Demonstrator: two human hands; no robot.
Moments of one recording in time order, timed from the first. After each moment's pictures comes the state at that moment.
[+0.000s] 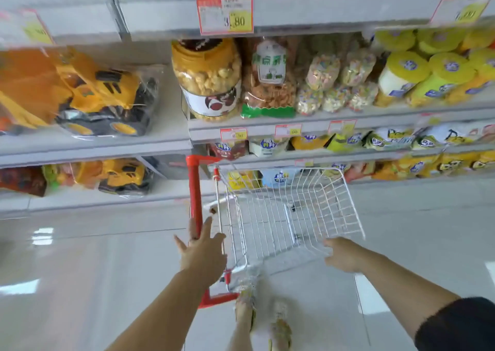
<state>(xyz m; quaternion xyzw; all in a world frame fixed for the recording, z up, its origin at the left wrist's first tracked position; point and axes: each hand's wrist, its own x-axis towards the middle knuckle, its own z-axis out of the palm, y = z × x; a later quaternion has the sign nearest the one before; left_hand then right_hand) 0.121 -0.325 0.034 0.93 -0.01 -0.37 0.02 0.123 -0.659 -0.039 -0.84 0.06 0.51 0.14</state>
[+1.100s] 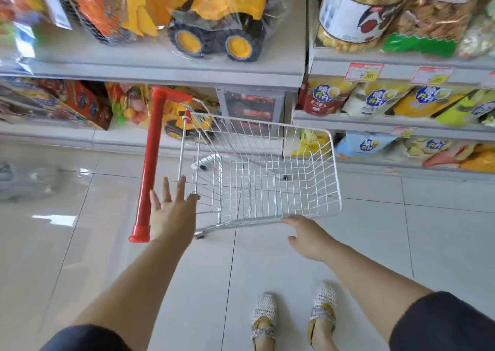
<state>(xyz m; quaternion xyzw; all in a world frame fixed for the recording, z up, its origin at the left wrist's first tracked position) 0.040 -0.046 -0.038 0.97 0.09 -0.23 -0.06 0.059 -0.348 -0.101 -0.87 -0.10 0.43 0.21</state>
